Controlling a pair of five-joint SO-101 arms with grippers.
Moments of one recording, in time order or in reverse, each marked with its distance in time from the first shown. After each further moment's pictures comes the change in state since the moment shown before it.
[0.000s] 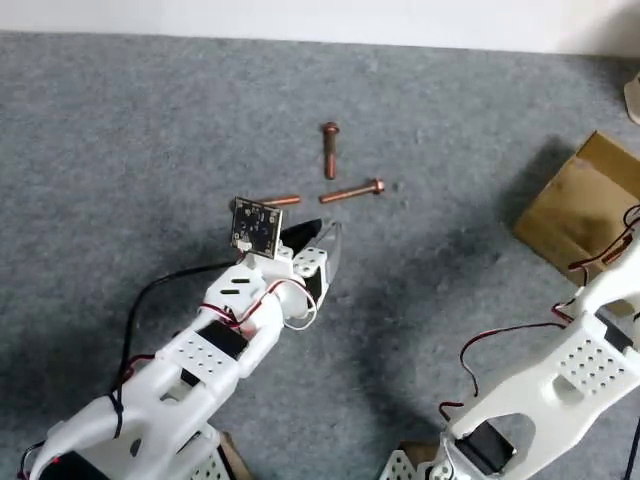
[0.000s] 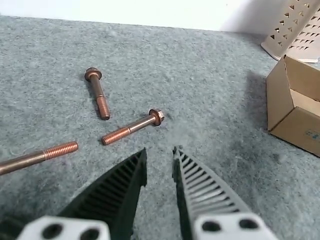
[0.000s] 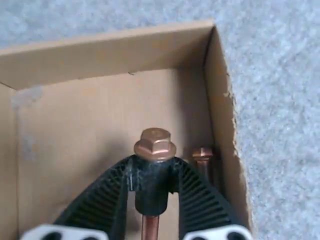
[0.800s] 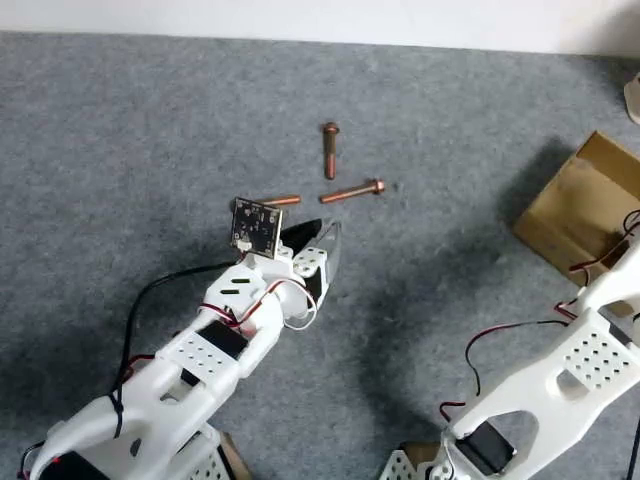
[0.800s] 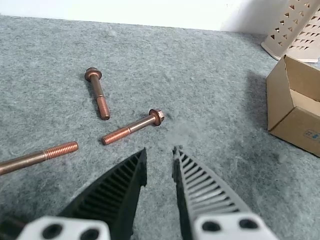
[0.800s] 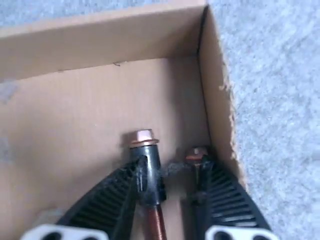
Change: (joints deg) left arm 0.0 0.0 0.0 0.0 0.0; right arm 0.6 4.8 -3.0 1.8 0.0
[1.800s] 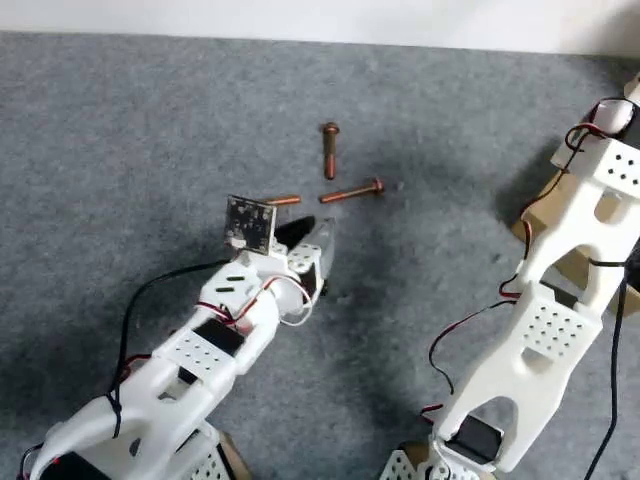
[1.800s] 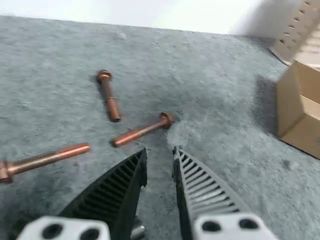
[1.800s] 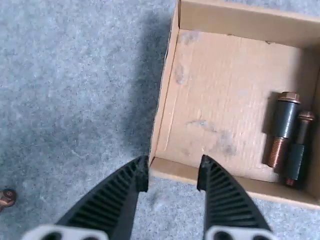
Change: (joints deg) left arm -2.8 0.0 0.0 0.0 0.0; right arm -18.7 0.0 -42.6 47.4 0.0
